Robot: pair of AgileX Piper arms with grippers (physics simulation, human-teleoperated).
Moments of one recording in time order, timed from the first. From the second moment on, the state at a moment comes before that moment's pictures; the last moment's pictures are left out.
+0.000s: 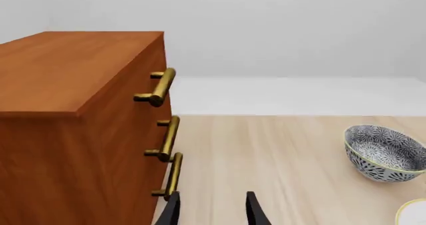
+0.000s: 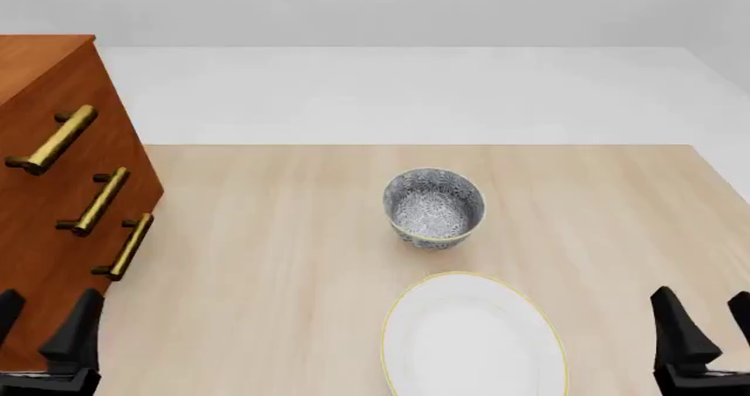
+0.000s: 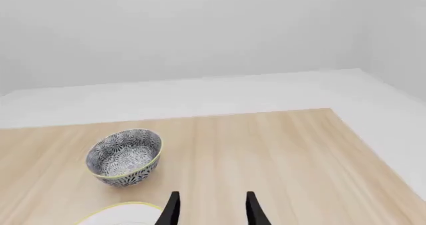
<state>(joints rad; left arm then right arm) 0.02 0.06 -0.05 0.05 0.00 -0.04 0.06 -0.06 0.05 0.05</state>
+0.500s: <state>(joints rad) -0.01 0.13 -0.01 -0.10 0.18 0.01 0.01 -0.01 0.01 0.01</state>
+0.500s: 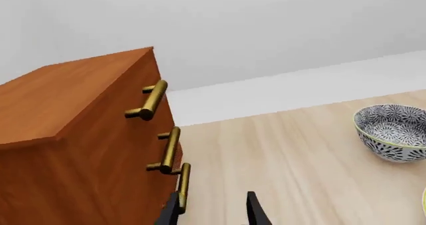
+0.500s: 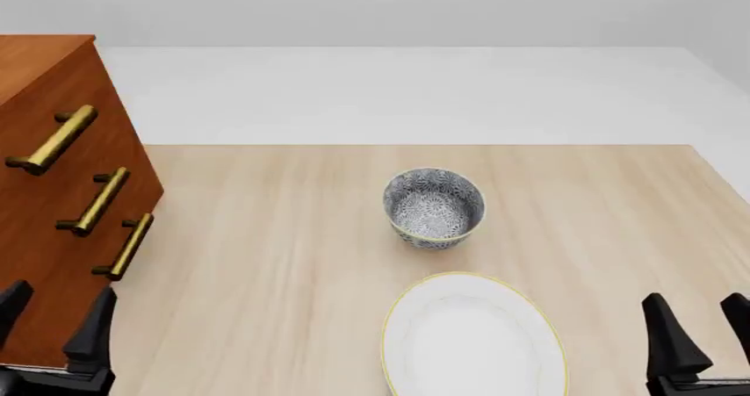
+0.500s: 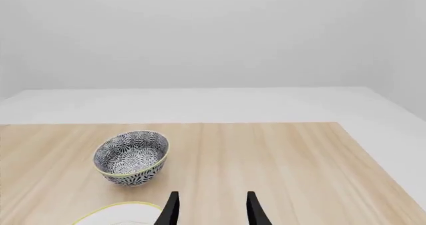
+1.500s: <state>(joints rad) 0.02 1.23 0.00 -0.98 0.90 0.00 0.00 -0.01 0.00 0.04</state>
